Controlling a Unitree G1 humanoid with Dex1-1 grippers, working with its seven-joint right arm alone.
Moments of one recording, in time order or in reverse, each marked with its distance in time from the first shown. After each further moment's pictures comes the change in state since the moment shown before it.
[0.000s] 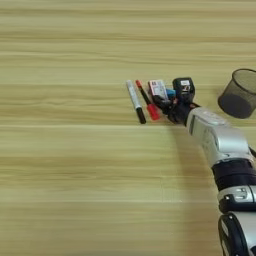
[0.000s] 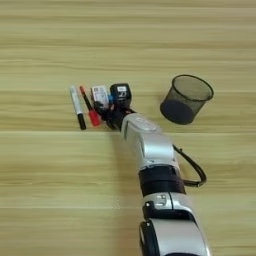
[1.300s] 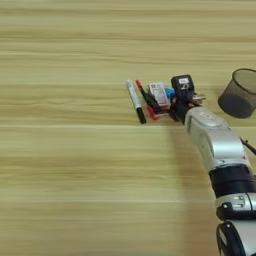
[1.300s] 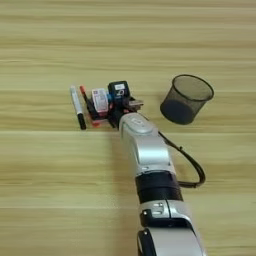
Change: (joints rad) arm 0.033 0.019 0.036 -0.075 -0.098 -0.063 -0.085
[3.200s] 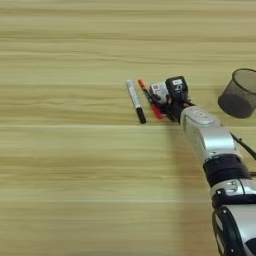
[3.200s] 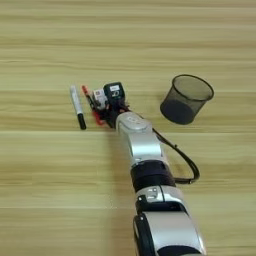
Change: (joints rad) arm -0.080 0.004 0.006 0.211 -0.055 -0.095 0.022
